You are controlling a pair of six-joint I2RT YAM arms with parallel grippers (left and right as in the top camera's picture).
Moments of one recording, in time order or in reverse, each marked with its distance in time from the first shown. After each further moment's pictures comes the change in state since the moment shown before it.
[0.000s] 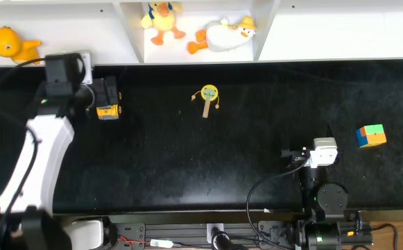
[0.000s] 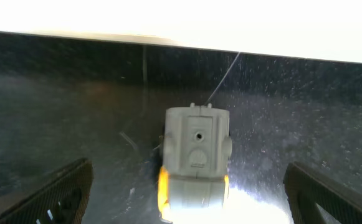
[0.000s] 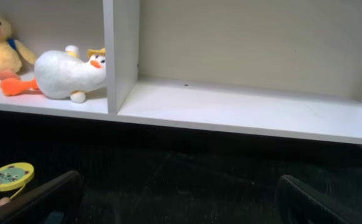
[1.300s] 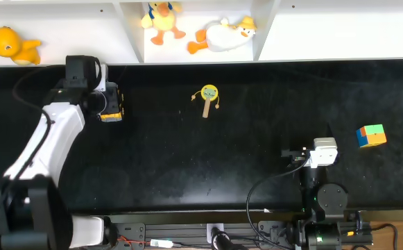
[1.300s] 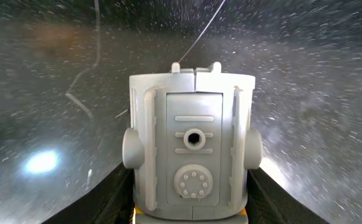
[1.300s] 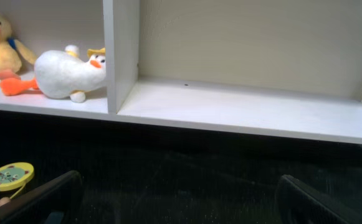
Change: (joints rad) left arm -0.038 0.125 -0.005 -0.061 0.019 -0.042; right arm 0.000 0.000 0.000 0.000 0.000 0.000
